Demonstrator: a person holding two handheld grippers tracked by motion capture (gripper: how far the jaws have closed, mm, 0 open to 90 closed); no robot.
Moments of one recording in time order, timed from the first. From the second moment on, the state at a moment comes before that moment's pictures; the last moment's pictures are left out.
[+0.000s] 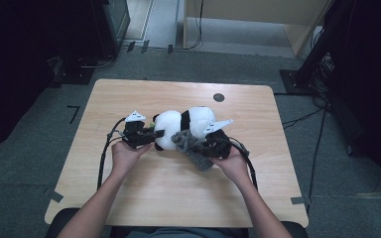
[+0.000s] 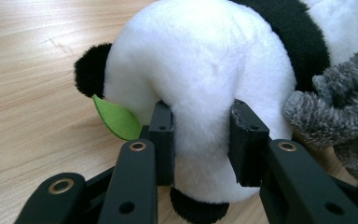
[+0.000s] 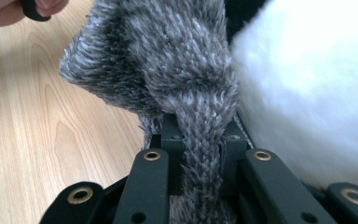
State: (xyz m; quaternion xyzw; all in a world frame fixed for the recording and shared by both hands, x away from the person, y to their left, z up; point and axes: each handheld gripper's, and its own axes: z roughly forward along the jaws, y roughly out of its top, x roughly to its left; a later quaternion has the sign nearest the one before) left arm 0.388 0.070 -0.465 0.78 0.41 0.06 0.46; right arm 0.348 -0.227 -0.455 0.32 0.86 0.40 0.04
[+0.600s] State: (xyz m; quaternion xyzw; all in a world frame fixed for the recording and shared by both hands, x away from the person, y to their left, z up) left arm 0.388 0.070 -0.465 0.78 0.41 0.06 0.46; right arm 0.342 -0.277 -0.453 0.36 0.84 0.39 0.07
